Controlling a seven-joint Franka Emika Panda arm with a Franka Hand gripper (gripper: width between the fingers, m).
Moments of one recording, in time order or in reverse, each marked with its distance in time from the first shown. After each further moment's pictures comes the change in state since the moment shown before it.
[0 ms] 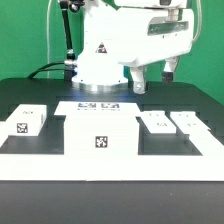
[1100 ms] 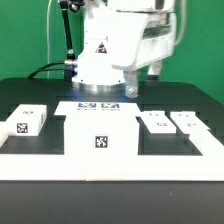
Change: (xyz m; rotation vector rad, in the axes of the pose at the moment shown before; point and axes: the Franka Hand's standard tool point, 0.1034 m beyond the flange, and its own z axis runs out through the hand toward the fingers) arm -0.024 0.009 0.009 -0.015 0.008 -0.201
